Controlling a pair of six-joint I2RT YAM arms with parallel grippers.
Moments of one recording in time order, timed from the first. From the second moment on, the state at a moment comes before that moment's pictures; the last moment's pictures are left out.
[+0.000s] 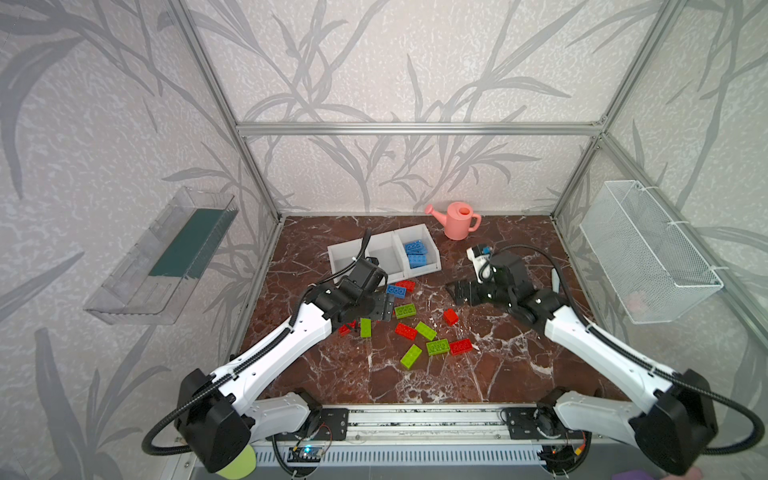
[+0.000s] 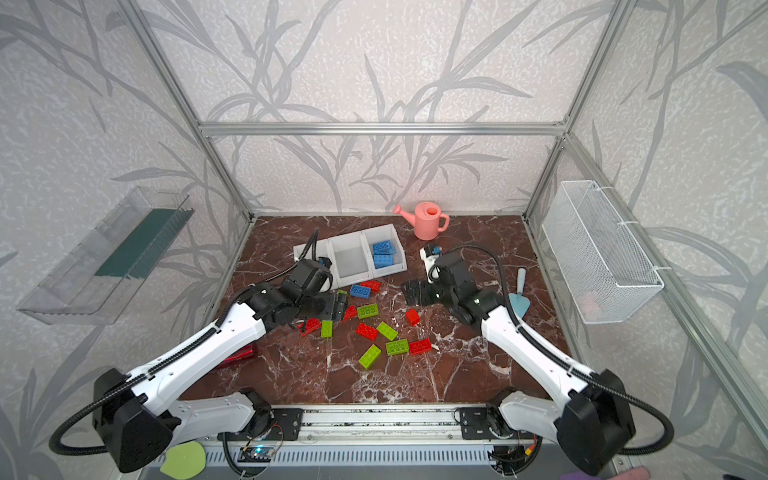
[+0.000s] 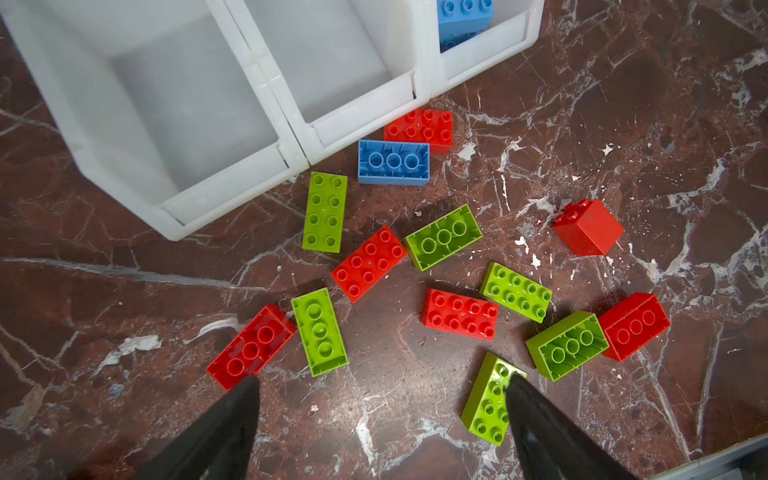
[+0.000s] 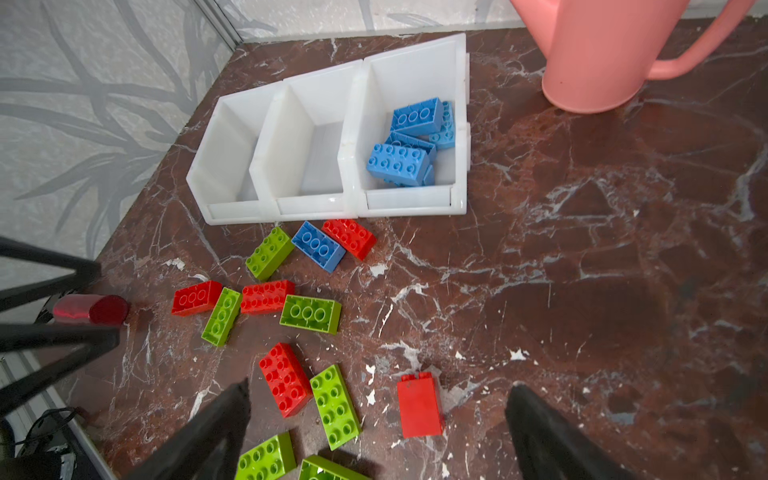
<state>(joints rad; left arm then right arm) -0.63 1.27 1.06 -0.83 -0.12 -0.41 0.54 1.12 0.80 -0.31 -0.14 0.34</state>
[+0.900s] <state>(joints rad) -0.62 1.94 1.41 -0.73 -0.13 -0.37 0.55 0.83 0.28 0.05 -0.17 0.49</state>
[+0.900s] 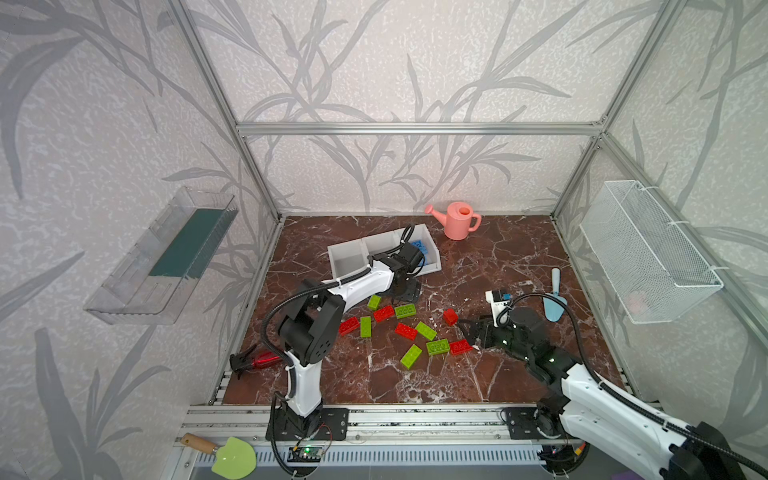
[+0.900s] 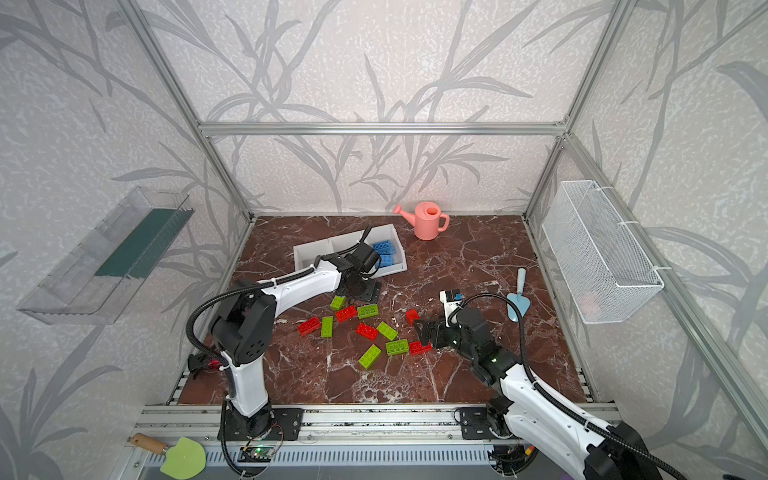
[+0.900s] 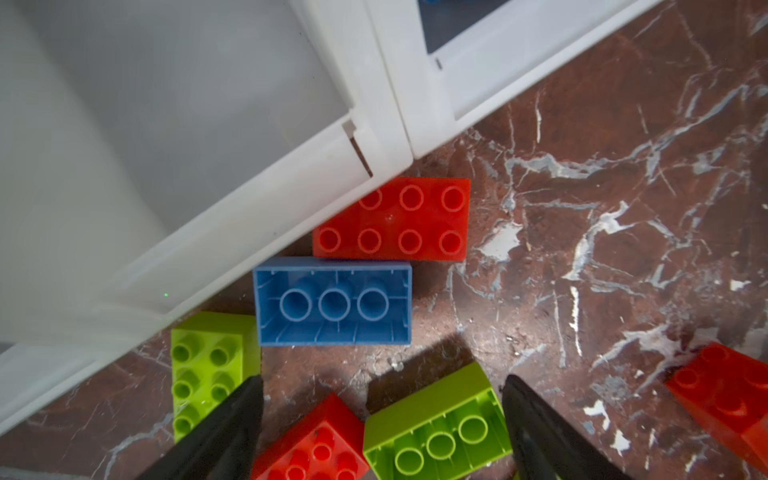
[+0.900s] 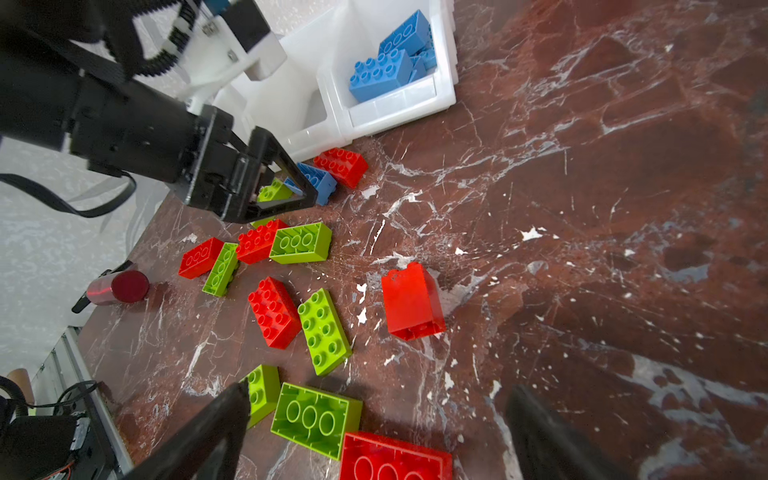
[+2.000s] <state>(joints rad) -0.57 2.03 1.44 -0.67 -0.13 -0.35 0.55 0.90 0.28 0.11 -0.18 0.50</state>
